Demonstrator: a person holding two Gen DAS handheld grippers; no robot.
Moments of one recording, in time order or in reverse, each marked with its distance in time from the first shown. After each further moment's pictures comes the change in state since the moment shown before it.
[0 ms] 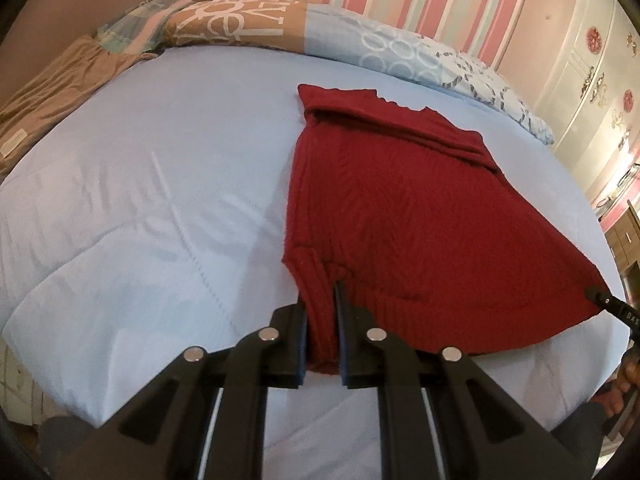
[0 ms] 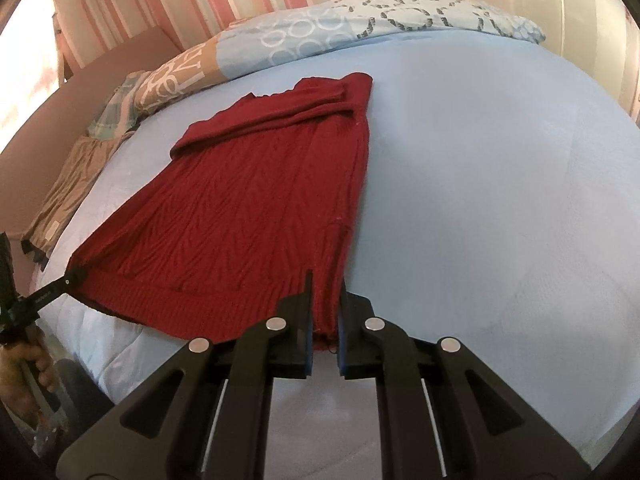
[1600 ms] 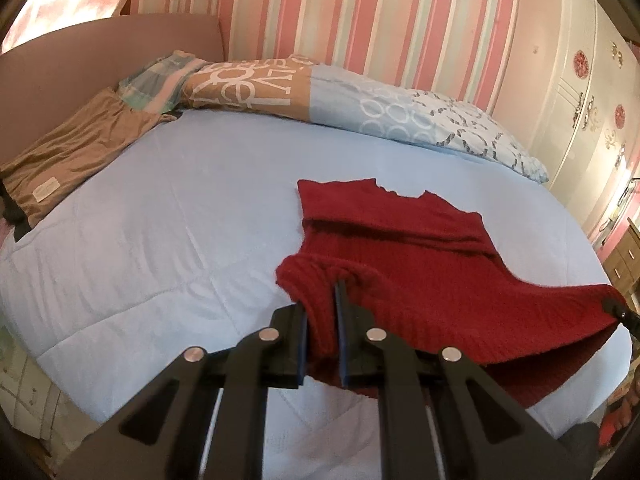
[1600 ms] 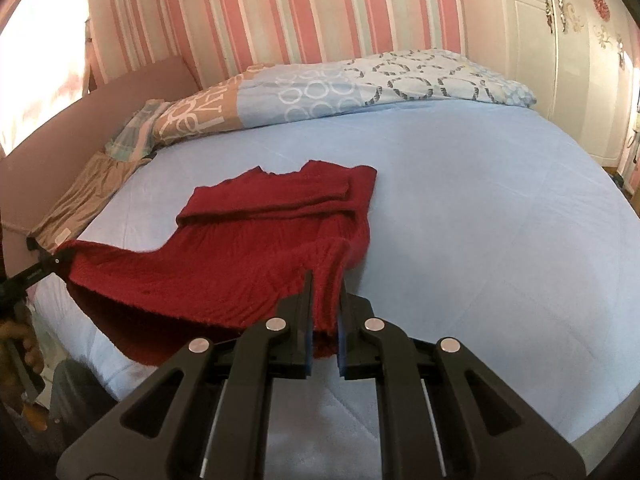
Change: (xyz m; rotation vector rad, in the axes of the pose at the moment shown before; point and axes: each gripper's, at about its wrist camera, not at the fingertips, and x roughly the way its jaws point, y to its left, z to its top) left arm -0.082 -0.020 0.034 0.017 -0.208 0.038; right arm -0.080 0.016 0.032 -0.071 -0.195 -0.010
